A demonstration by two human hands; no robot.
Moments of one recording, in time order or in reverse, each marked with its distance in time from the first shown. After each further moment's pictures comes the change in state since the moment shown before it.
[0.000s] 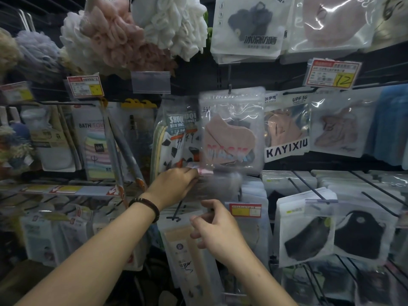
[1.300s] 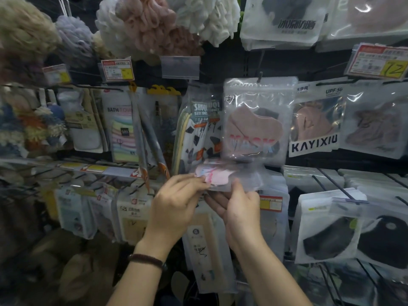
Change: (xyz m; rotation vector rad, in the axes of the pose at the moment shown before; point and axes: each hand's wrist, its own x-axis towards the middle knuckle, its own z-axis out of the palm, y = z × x) left_hand -0.097 0.064 -0.020 -0.322 0.549 -0.174; right_hand -0.001 -0.040 0.013 0.869 0.211 0.099
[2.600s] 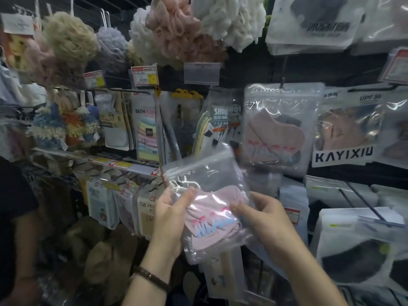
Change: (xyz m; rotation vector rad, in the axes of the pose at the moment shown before) left_hand -0.006 0.042 -0.025 -1.053 0.378 -1.164; right_hand 0.018 -0.018 -0.055 -0.501 -0.479 -0.016
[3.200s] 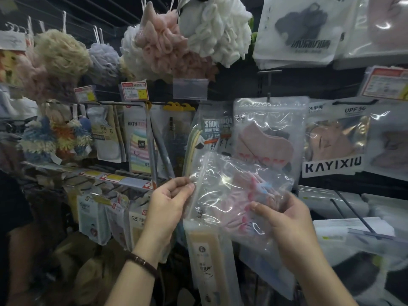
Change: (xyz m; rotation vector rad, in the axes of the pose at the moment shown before) left_hand 0.034 0.025 0.026 0.315 -0.053 0.122; right_hand -0.006 -0.030 -0.025 0.160 0.258 -0.201
